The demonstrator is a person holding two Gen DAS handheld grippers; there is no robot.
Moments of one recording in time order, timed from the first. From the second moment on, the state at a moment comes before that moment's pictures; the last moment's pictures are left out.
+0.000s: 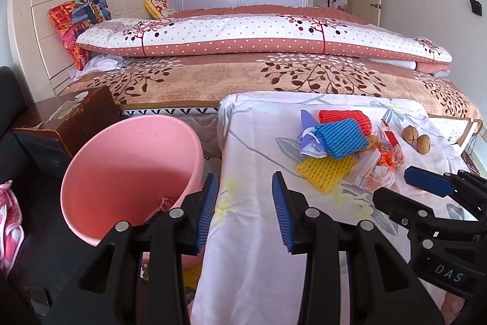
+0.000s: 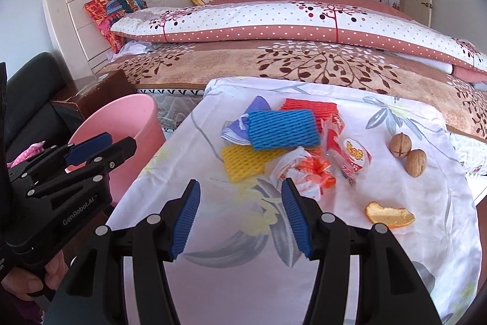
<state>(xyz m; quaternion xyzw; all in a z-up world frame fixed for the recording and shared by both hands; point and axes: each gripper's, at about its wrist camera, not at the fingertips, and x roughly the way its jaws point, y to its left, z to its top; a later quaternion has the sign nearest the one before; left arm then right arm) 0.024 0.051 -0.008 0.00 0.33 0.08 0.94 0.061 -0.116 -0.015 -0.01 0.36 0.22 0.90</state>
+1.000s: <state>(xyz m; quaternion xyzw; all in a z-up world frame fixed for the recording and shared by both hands) 0.069 -0.004 -0.020 0.02 0.34 0.00 0.94 0.107 -0.191 -0.031 0.01 0.39 0.16 0.91</state>
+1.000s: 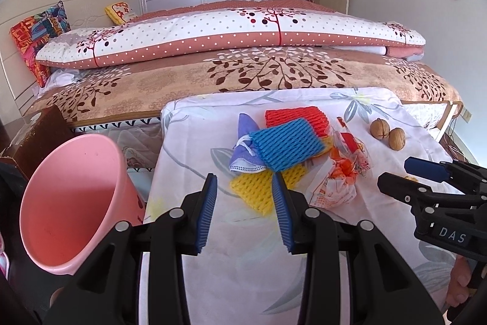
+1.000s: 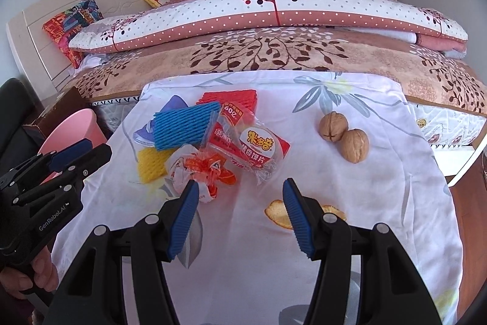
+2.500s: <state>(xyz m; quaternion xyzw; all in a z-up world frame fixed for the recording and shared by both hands) 0.133 0.007 -0.038 -0.02 0.39 -0.04 0.92 0.133 -0.172 -0.029 0.02 0.43 0.14 0.89</state>
